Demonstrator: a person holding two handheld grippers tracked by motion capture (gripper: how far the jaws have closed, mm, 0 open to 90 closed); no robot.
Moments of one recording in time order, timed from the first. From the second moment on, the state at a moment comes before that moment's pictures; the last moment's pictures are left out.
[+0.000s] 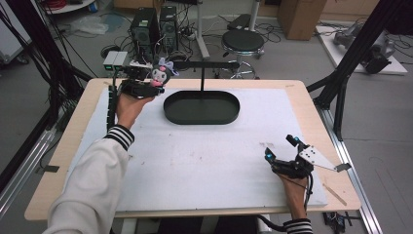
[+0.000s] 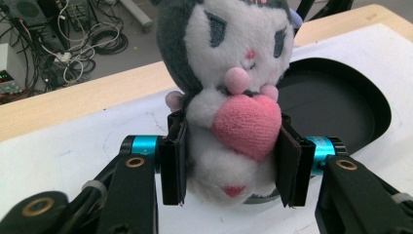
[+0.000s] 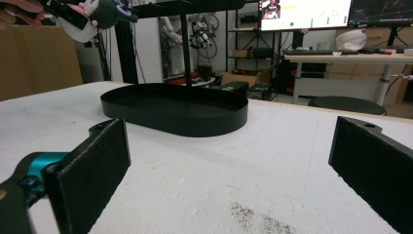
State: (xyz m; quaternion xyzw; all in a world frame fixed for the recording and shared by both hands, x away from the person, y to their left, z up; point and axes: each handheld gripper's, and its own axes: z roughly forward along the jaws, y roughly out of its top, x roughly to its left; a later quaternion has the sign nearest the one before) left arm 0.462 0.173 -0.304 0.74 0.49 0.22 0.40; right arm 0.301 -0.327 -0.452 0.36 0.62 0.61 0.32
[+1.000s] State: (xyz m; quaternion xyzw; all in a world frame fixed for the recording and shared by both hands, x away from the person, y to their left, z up) left arm 0.477 0.165 -0.313 0.73 0.51 0.23 0.40; right arm 0.300 -0.327 -0.452 0.36 0.62 0.61 0.32
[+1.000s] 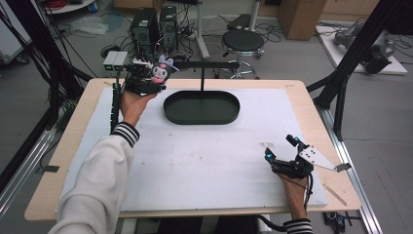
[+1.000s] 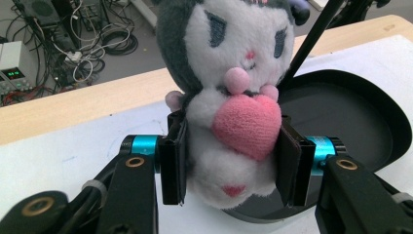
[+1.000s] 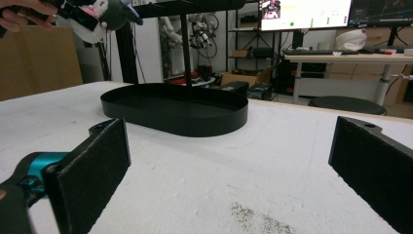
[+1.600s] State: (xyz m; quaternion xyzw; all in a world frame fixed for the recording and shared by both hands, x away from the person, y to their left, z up) left arm 0.484 0.167 -0.346 0.74 0.52 0.21 0.37; right arm 0.301 -0.327 -0.452 0.36 0.62 0.61 0.32
